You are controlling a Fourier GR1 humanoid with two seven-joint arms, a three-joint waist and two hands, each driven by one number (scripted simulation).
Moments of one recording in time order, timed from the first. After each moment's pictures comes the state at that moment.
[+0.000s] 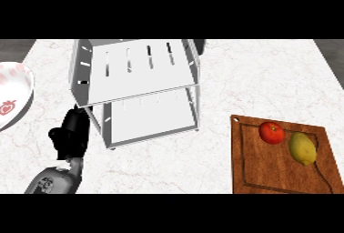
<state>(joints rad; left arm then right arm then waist) -0.16 0.29 -0.27 -1.55 0.09 0.44 0.03 0.23 -0.89 -0.45 -2.00 0.01 0.77 0.03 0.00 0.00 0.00</state>
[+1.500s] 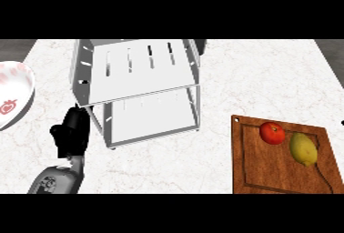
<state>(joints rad) -0.15 0.21 -0.18 -1.55 -0.01 0.35 0.06 0.17 -0.73 -0.32 -1.97 0.62 0.72 -0.16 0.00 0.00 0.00</state>
